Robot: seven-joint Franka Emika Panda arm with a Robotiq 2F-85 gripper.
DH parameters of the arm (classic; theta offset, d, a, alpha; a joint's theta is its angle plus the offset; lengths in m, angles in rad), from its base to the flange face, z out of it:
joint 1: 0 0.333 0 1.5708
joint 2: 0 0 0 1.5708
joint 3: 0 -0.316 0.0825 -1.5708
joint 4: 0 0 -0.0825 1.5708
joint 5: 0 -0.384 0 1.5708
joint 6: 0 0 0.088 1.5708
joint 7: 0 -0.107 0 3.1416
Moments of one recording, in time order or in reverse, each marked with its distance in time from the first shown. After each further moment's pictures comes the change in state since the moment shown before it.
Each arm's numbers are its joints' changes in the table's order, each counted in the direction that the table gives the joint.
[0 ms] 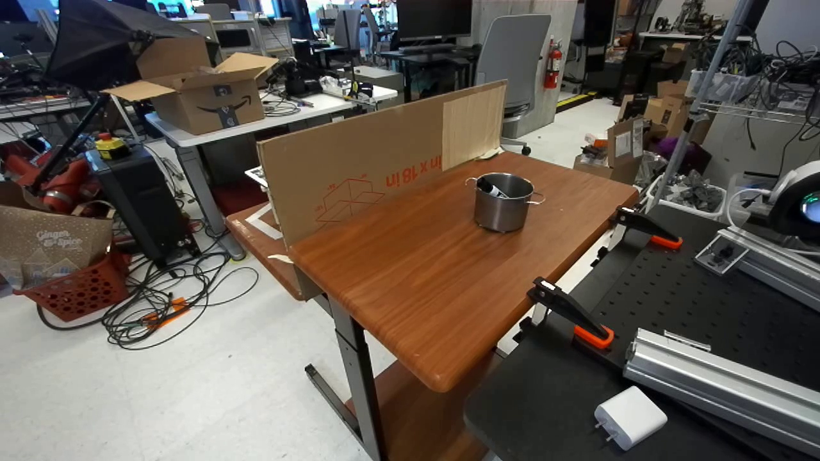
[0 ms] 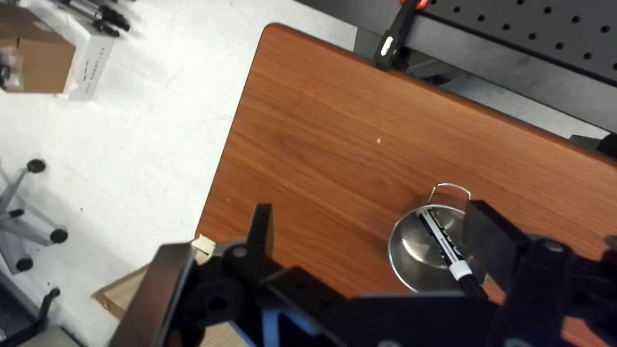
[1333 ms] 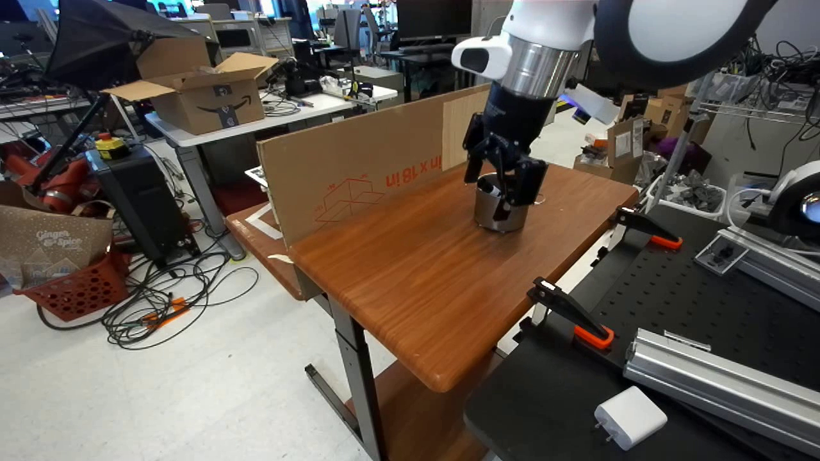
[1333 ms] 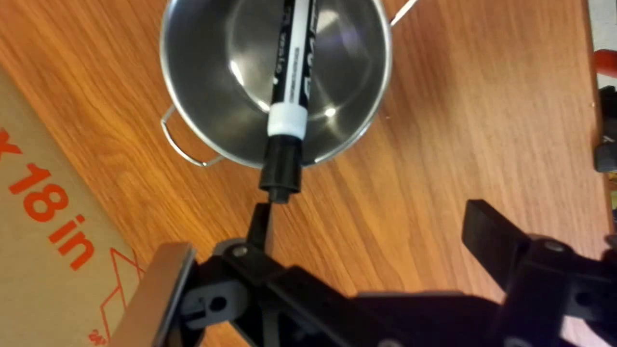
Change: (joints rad) arm -0.111 -0.516 -0.171 -0.064 -0.176 -0.838 0.724
